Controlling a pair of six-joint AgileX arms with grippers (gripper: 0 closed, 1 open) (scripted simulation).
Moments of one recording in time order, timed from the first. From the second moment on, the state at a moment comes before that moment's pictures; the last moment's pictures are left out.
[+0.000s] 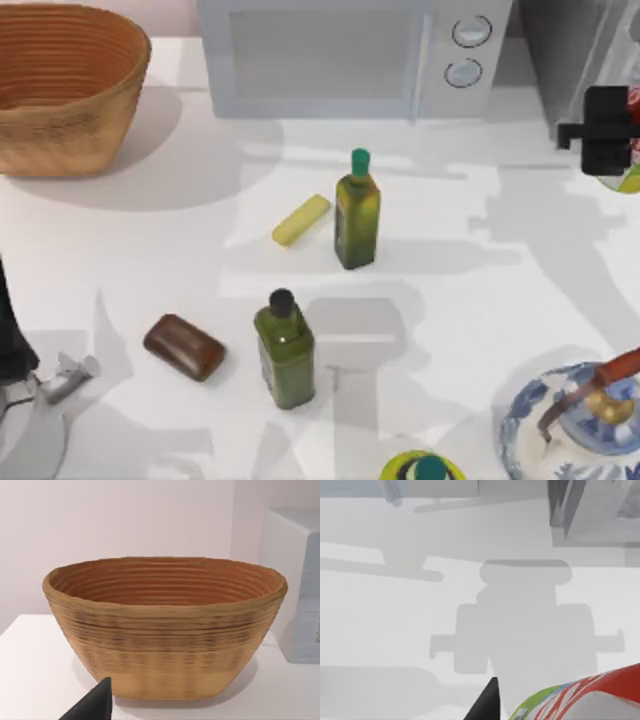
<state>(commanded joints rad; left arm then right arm) 0.00 0.00 0.00 0.00 0.00 0.00 0.32 1.32 1.04 -0.52 0.21 0.25</state>
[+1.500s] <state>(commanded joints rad) 0.00 0.00 0.00 0.00 0.00 0.00 0.00 0.01 0.01 0.00 0.00 0.00</state>
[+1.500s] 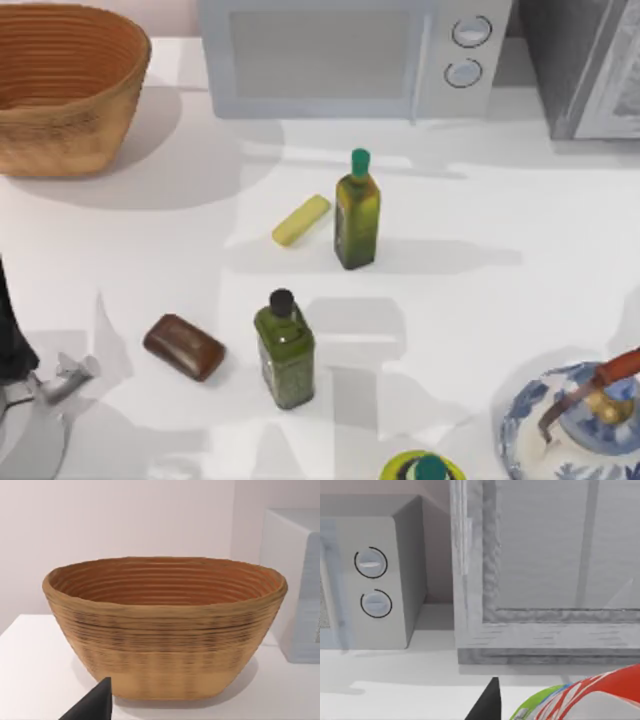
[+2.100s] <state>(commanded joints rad) 0.00 0.00 0.00 0.00 0.00 0.00 0.05 0.44 0.47 -0.13 0.11 -0.02</state>
